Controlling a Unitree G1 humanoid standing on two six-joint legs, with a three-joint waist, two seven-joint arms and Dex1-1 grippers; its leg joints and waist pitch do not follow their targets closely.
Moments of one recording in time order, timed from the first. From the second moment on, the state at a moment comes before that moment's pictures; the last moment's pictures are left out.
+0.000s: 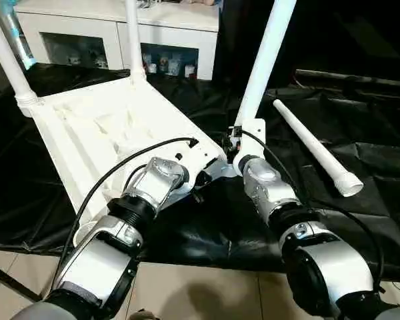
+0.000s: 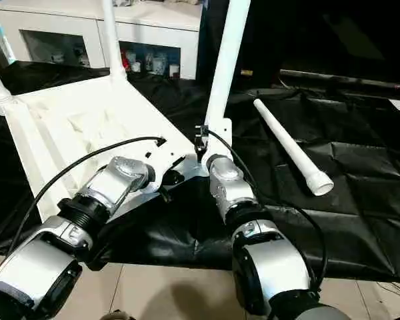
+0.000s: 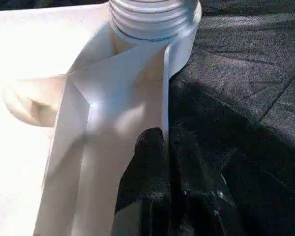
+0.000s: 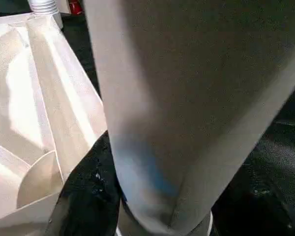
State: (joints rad) left arm -0.82 0.12 -0.33 0.81 0.13 0.47 -0.63; right arm -0.85 0.06 -0.07 1.12 0.11 -0.01 0.00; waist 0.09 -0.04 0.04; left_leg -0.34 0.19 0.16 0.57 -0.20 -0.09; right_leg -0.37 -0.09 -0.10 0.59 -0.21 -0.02
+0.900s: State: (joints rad) left arm -0.82 0.15 -0.33 0.81 0.13 0.43 -0.70; right arm -0.89 0.04 -0.09 1.15 0.09 0.02 0.08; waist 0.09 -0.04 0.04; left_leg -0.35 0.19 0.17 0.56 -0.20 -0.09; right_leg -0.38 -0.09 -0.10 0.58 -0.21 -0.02
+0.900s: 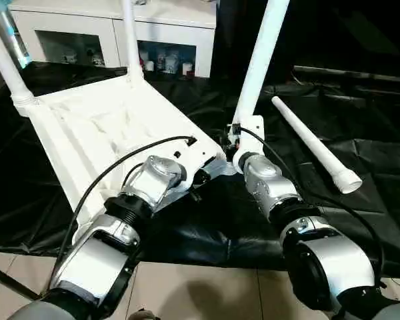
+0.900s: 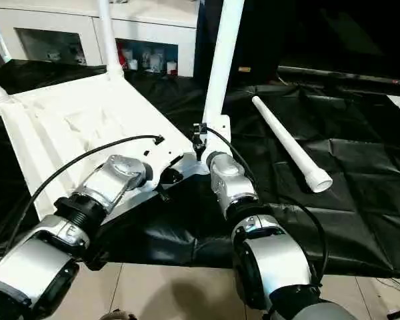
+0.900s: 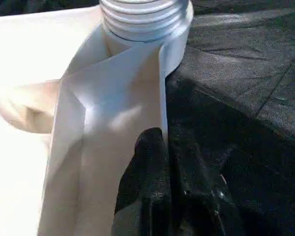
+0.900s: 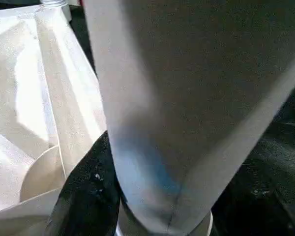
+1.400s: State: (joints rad) left arm -0.69 0.38 -0.37 0.59 0.10 0.31 -1.01; right arm -0.80 -0.12 0.05 1.01 0.05 0.02 0.75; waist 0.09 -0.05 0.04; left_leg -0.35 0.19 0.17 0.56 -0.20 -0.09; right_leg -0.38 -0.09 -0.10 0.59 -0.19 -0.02
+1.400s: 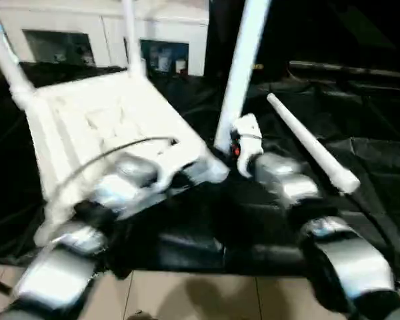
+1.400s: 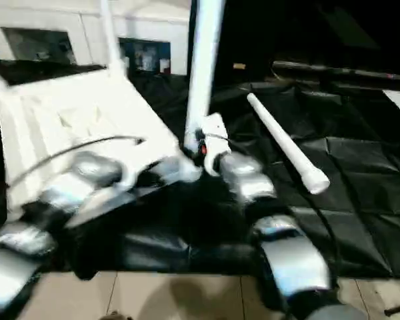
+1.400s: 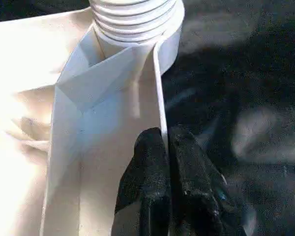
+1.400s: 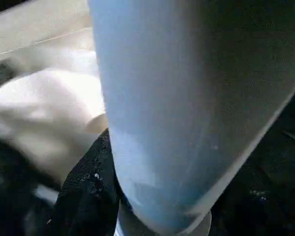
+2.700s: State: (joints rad) left arm -0.80 0.19 -0.36 0.78 0.12 0.39 -0.76; right arm -0.78 0.00 -0.02 0.97 0.07 0.10 0.23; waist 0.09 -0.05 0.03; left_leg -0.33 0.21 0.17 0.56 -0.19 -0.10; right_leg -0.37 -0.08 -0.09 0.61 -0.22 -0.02
